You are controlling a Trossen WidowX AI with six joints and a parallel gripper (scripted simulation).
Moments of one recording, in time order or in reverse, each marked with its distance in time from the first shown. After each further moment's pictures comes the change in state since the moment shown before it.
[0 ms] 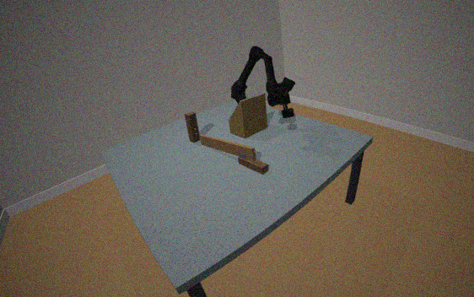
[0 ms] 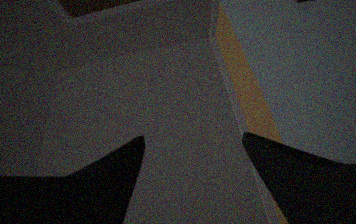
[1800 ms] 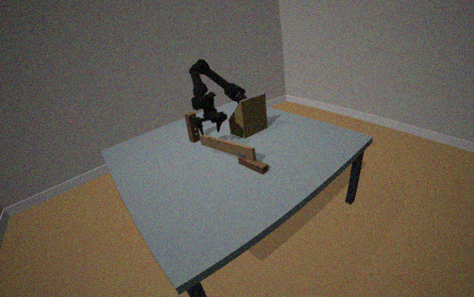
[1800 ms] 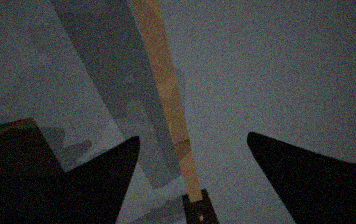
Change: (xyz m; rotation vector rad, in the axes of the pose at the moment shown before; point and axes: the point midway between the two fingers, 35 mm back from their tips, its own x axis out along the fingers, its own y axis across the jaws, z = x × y) arm -0.054 -0.045 0.429 -1.825 1.481 -1.110
